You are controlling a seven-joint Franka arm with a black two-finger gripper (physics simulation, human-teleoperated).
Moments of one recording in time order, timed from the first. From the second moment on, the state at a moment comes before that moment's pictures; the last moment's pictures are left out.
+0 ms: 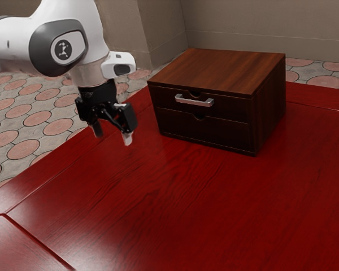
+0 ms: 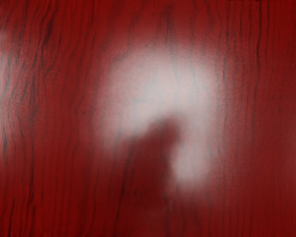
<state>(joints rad) -0.27 0.03 0.42 -1.50 0.02 1.51 0.00</state>
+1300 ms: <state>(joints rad) -0.20 0.04 0.26 -1.37 -0.02 1.64 -0.78</state>
